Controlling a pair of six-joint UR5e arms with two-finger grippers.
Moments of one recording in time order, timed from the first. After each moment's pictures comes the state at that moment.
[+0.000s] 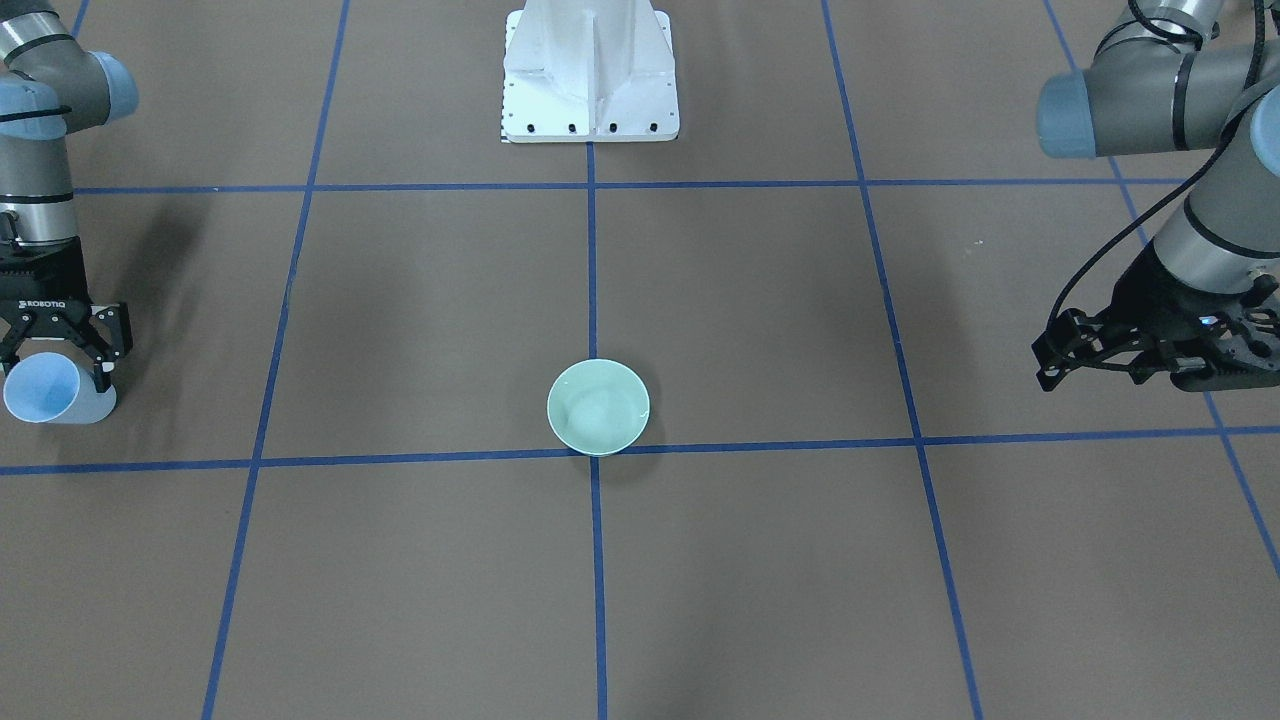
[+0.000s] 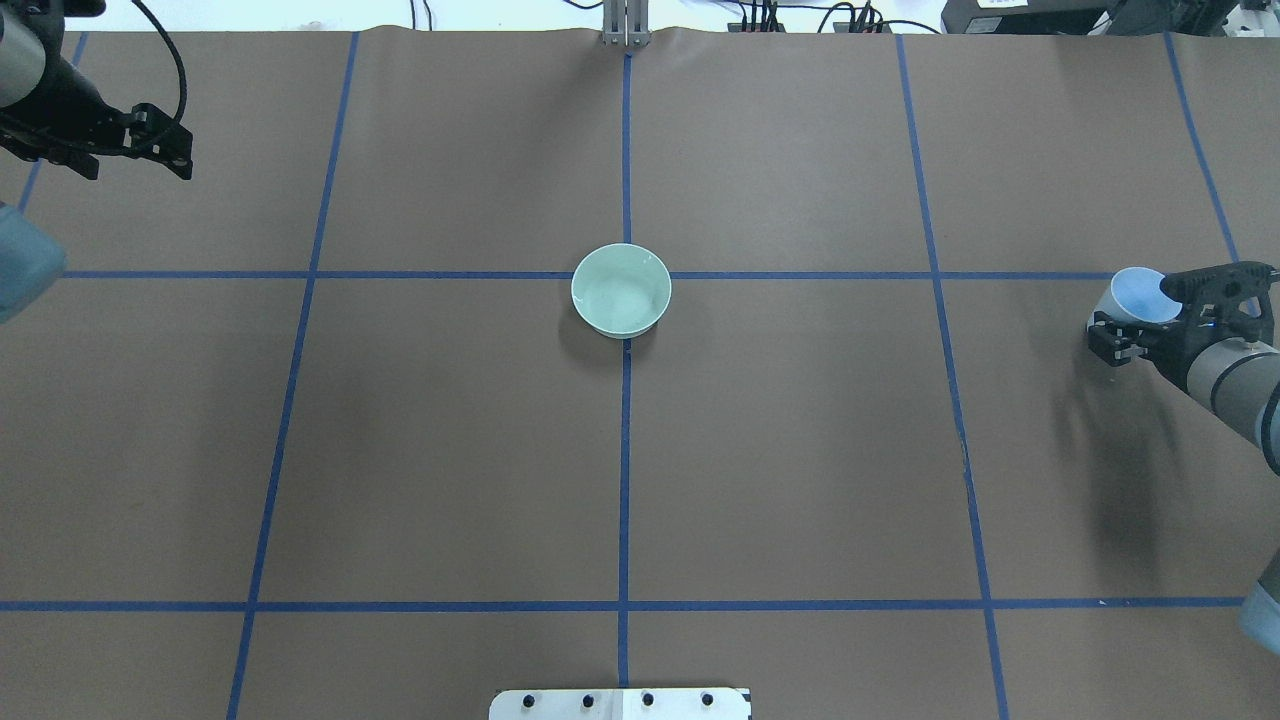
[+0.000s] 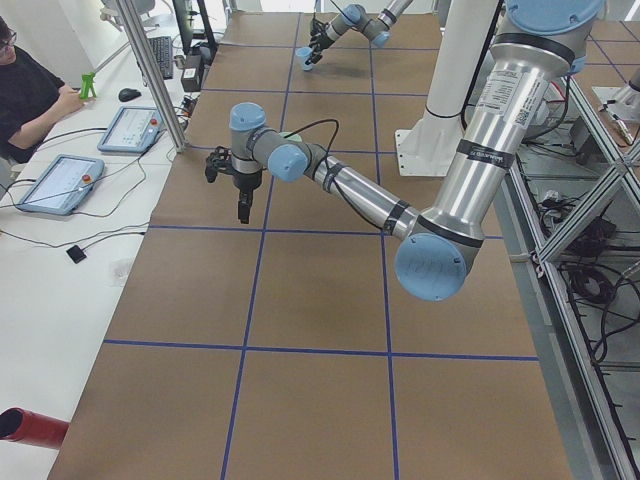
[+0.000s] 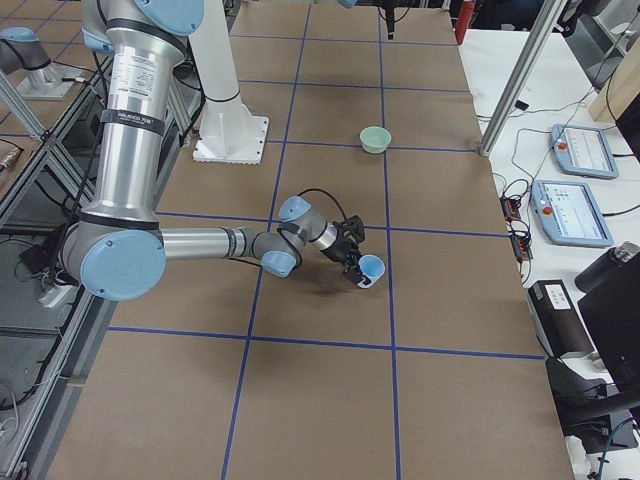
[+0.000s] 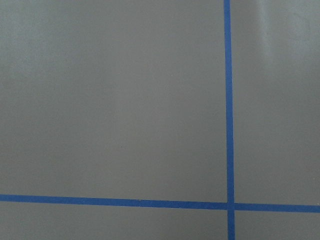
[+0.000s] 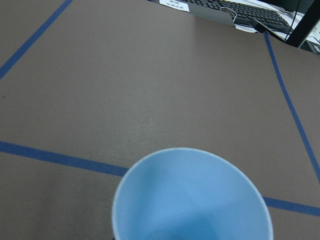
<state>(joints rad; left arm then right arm) -1.12 -1.92 -1.74 -1.62 -2.12 -0.71 0.69 -1.77 1.65 -0.58 1.28 0.89</state>
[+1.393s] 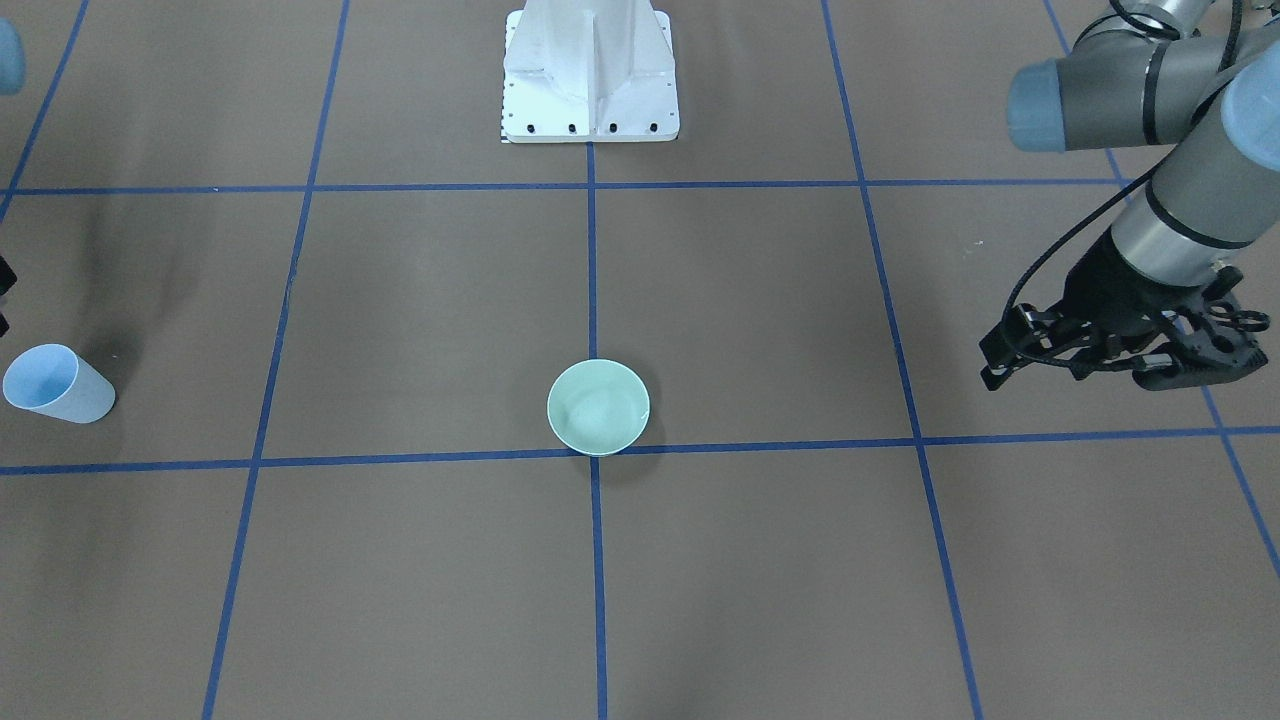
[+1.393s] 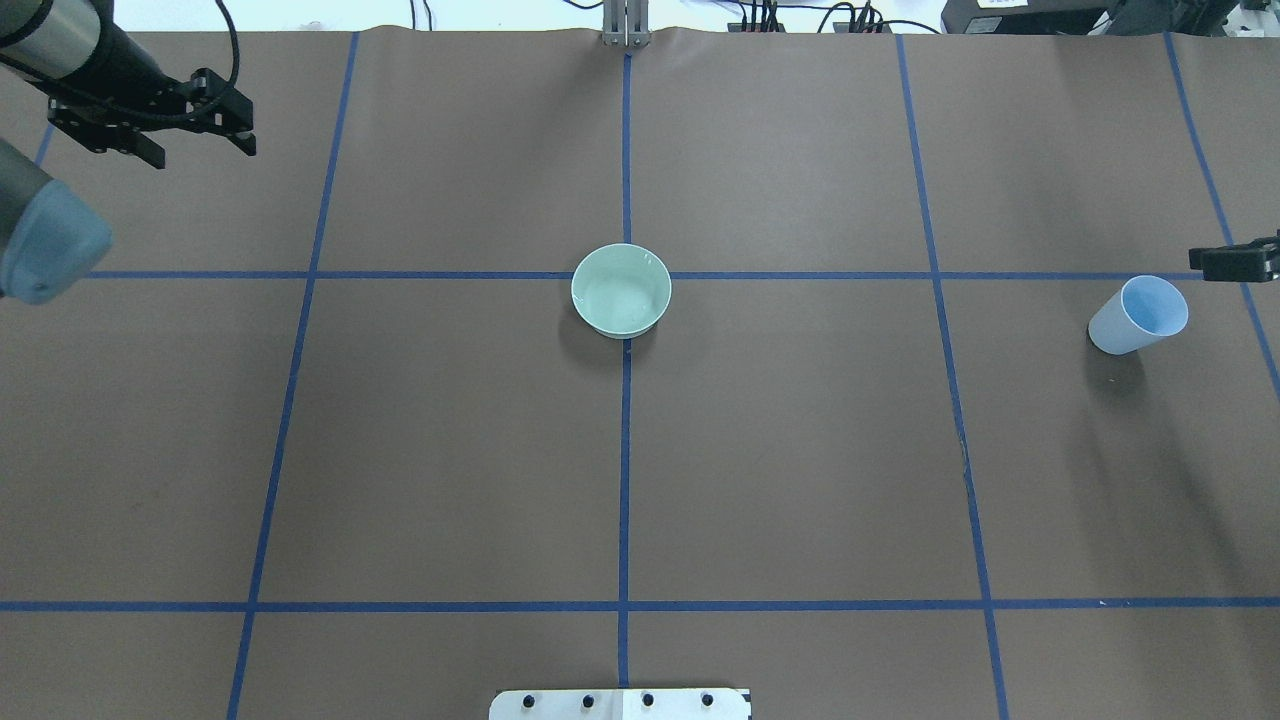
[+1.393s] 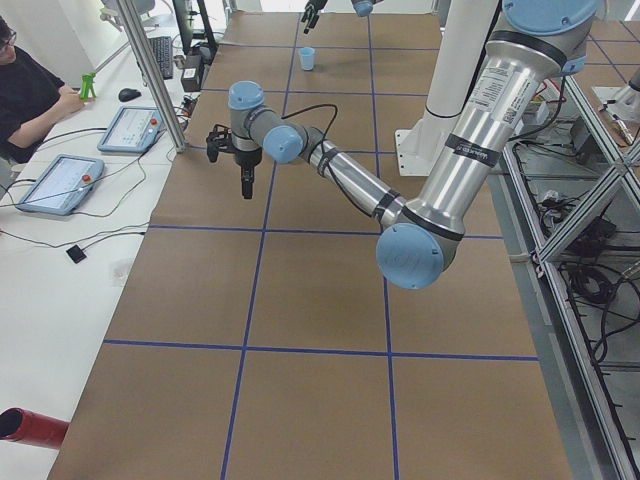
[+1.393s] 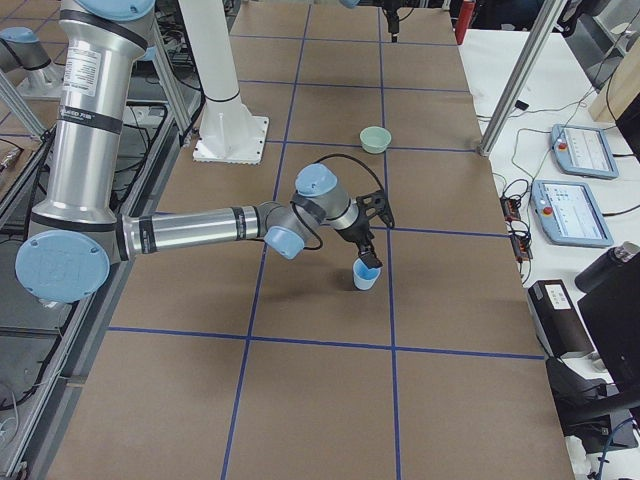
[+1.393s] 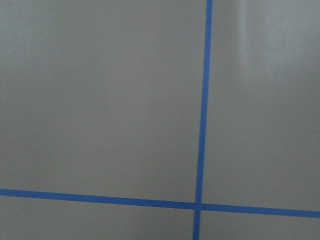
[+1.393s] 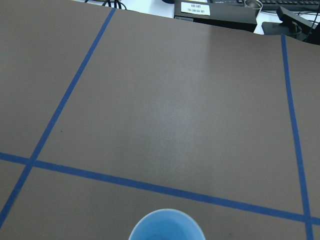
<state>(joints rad) -1.08 -2.04 -1.73 -1.62 -2.21 -0.92 1.17 -1.73 1.85 -0.86 1.96 0.55</state>
